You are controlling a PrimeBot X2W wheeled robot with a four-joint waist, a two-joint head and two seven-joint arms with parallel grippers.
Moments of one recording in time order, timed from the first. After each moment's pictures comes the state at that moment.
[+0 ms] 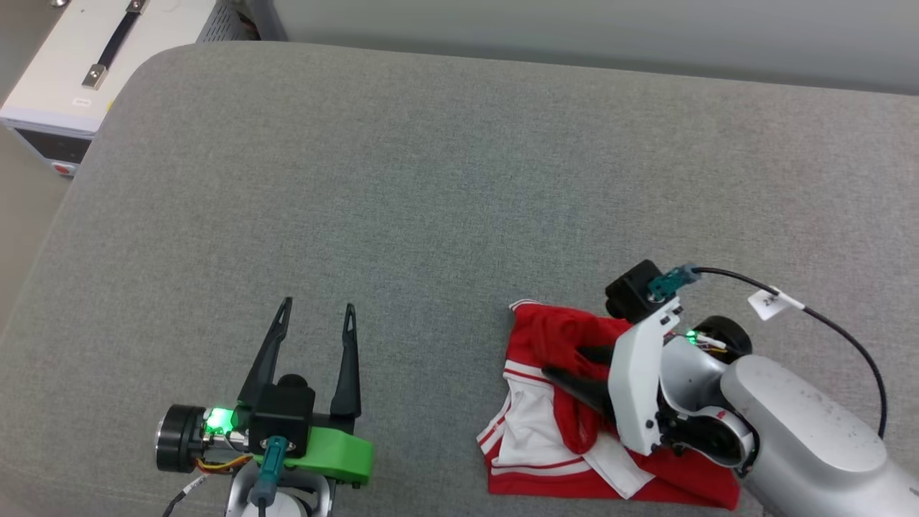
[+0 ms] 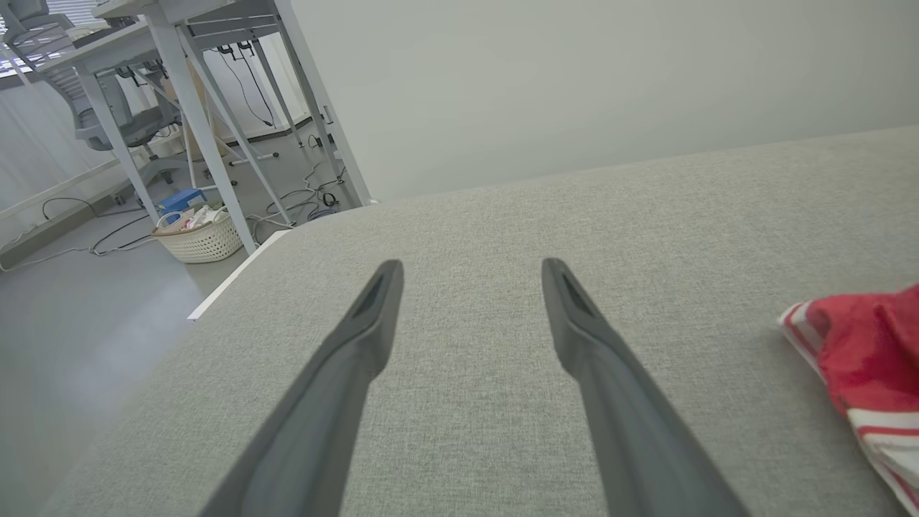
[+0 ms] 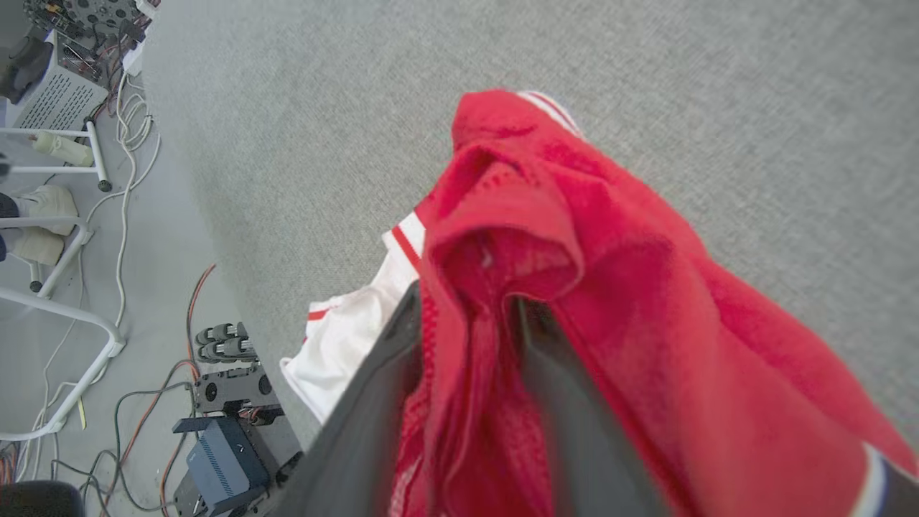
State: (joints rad) left arm -0.04 0.16 -0.25 0.05 -0.01 0.19 -0.26; right arm -0.53 -0.41 0.83 0.24 0.88 0.13 0.50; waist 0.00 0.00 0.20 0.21
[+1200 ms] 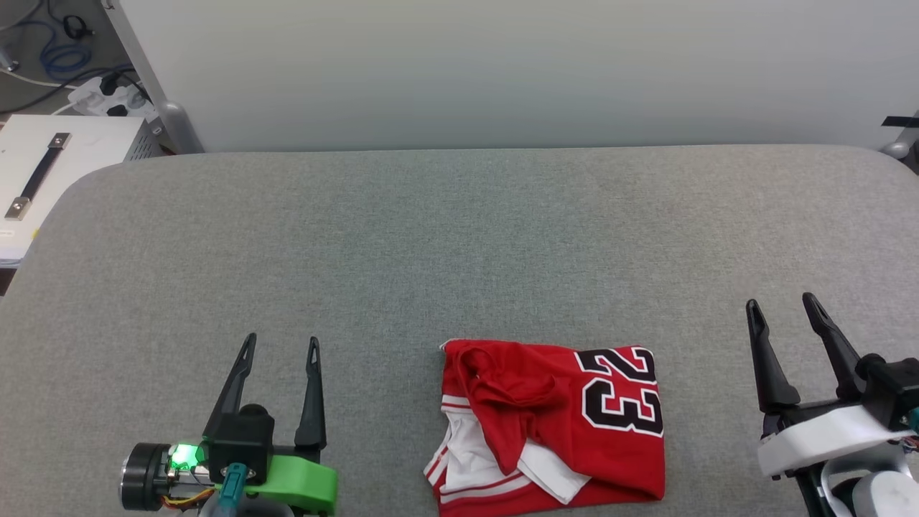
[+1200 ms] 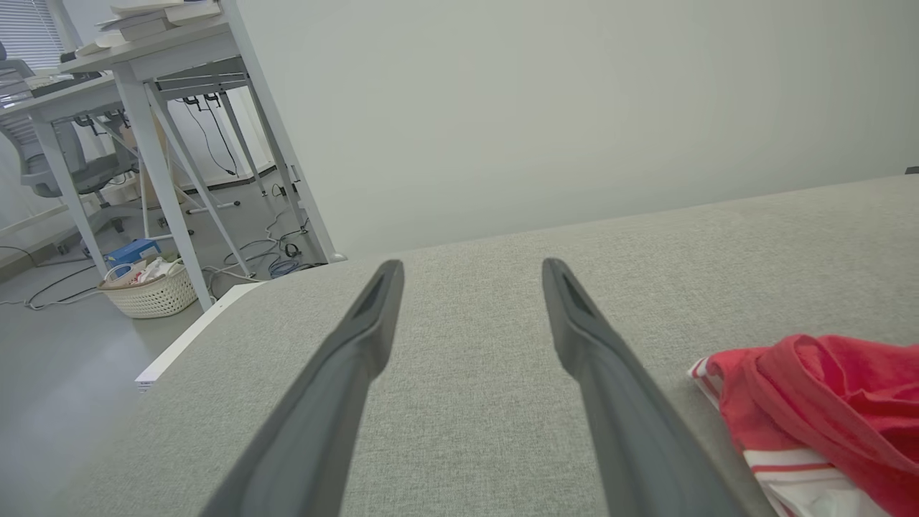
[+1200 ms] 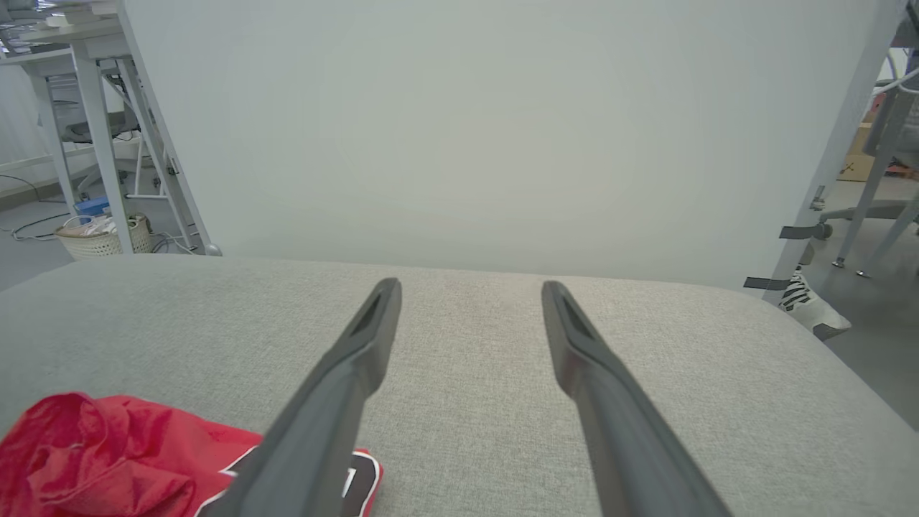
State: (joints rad) left arm 0.05 0.18 -0.17 0.04 -0.03 0.14 -0.26; right arm -0.04 -0.25 0.05 0.09 0.27 0.13 -0.24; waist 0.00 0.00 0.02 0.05
